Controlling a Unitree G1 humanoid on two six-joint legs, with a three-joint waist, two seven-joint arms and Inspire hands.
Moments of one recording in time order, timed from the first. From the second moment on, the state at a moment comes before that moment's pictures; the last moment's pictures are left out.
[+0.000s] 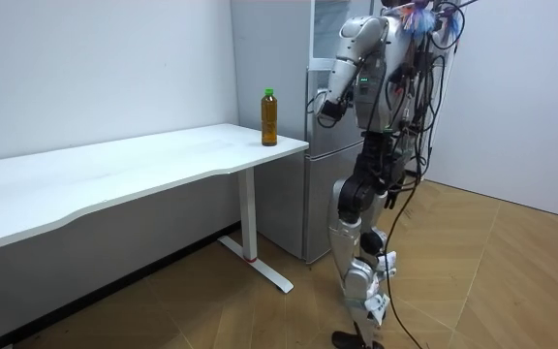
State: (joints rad) left arm -0.13 0.28 -0.58 -0.24 -0.33 0.19 -0.59; right arm 0.01 -0.29 0.18 1.28 0.28 0.04 0.10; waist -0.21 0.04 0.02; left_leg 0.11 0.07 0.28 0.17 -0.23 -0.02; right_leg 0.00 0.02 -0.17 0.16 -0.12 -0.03
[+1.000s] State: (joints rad) left arm 0.23 0.33 -0.40 0.03 -0.05 0.17 -0.60; right arm 0.07 -0.28 0.17 1.24 0.27 0.01 0.10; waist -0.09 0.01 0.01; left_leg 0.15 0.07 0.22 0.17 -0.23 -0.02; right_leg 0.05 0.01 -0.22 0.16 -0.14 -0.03
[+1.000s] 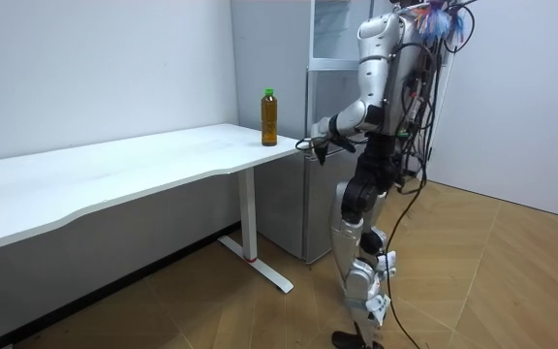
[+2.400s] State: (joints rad) left arm 0.34 0.20 0.11 1.07 0.25 0.09 -0.03; right arm 0.20 -0.24 0.00 1.16 0.24 0.00 0.10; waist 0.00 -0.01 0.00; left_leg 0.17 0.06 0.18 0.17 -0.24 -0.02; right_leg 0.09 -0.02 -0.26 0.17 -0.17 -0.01
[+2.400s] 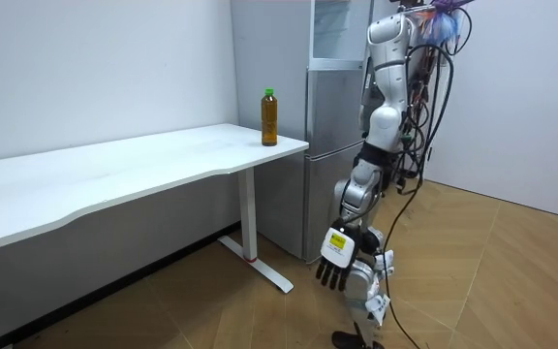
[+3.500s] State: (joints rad) left arm 0.27 0.19 0.07 1.09 0.29 0.08 -0.03; right arm 0.23 -0.24 0.02 1.04 0.31 -0.03 0.15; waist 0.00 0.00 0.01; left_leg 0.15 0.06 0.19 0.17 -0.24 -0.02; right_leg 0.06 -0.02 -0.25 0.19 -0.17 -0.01
